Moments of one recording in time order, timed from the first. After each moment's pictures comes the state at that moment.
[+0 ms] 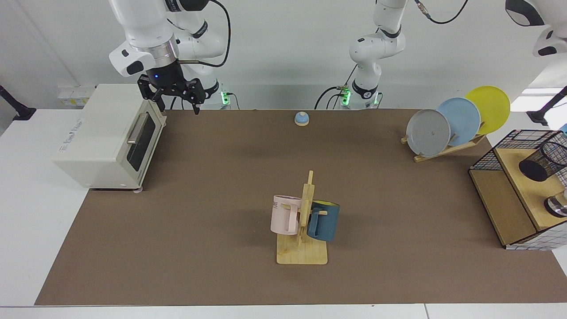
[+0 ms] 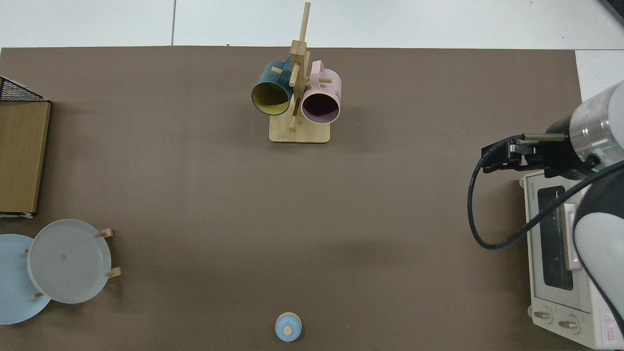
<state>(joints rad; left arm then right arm) 0.32 0.03 -0.07 -1.51 0.87 2.05 1.68 0.12 0.04 0.05 -1.45 -0.02 1.46 0.28</state>
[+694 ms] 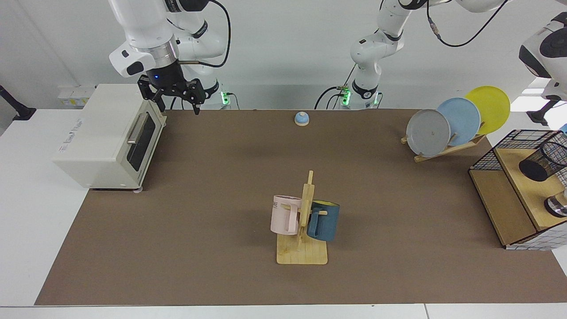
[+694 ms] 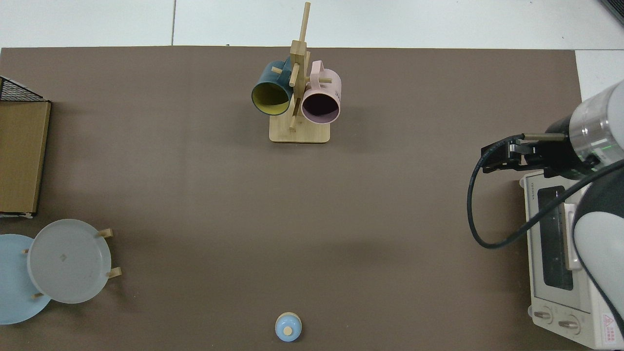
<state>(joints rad) 0.42 0.21 -0.07 -1.52 0.97 2.18 1.72 0.12 0.04 0.05 -1.45 -0.02 1.46 0.28</state>
